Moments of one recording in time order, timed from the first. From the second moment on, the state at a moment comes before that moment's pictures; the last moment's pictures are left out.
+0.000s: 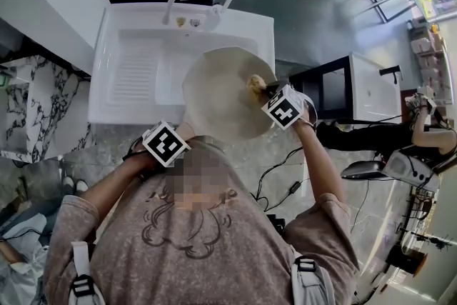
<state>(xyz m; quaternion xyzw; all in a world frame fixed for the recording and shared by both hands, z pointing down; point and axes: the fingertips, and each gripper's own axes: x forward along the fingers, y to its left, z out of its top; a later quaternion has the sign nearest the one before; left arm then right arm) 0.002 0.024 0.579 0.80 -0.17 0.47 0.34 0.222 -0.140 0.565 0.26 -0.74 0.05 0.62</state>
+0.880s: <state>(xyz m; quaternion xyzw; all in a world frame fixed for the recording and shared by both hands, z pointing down) 0.008 0.020 0.584 0.80 -0.16 0.47 0.34 0.190 -0.049 0.573 0.14 -0.76 0.08 0.63</state>
